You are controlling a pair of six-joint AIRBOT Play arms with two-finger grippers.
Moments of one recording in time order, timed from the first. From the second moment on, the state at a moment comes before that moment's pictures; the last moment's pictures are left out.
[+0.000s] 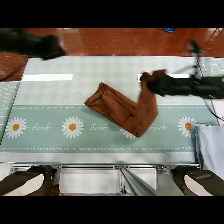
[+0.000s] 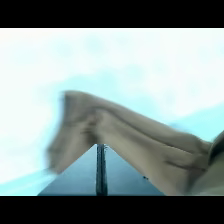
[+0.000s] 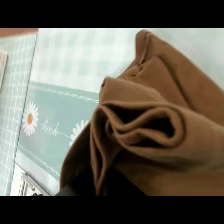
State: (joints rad) left arm -0.08 -1.20 1.56 1.09 -1.26 -1.49; right arm 0.12 -1.03 1.02 -0.61 1.08 1.37
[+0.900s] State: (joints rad) left arm 0.04 -0.83 0.76 1.09 -0.99 -1.46; right arm 0.31 -1.65 1.65 -0.70 1.24 1.50
